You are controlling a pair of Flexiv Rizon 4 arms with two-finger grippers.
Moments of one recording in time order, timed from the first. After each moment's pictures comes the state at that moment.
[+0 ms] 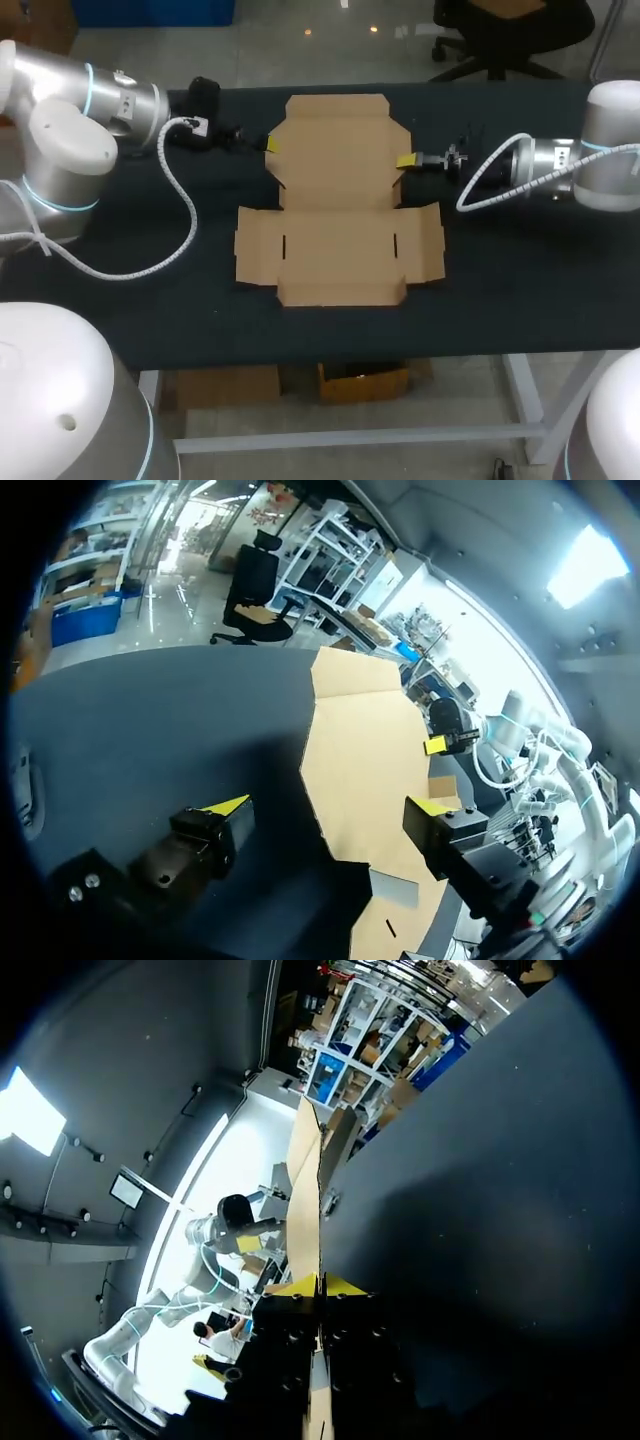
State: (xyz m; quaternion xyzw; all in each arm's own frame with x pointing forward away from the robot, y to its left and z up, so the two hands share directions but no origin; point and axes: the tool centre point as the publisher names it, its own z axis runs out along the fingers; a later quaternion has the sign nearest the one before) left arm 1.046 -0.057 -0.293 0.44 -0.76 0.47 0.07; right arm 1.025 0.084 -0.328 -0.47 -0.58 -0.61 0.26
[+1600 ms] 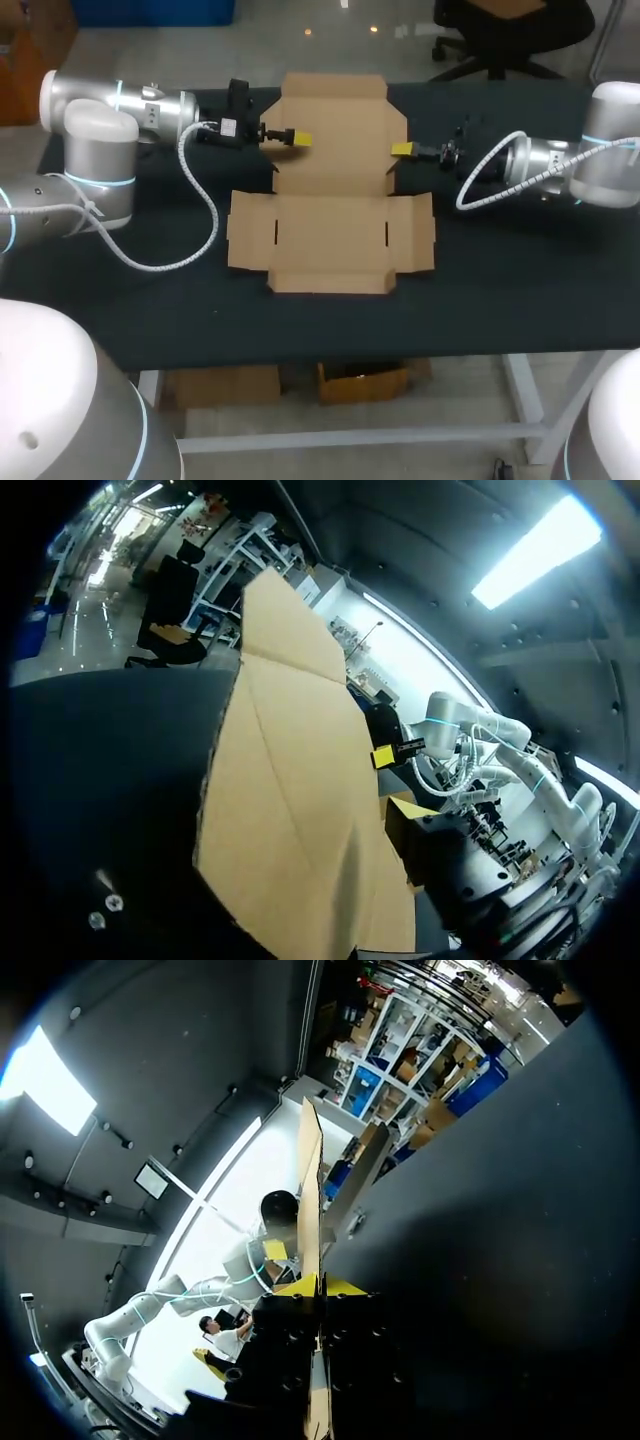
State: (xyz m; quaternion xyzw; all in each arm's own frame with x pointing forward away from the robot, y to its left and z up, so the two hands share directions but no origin) left arm 1.065 -0.130 -0.292 0.30 -0.74 0.58 0.17; right arm 1.040 0.095 -0.310 -0.41 -0.58 -0.66 0.26
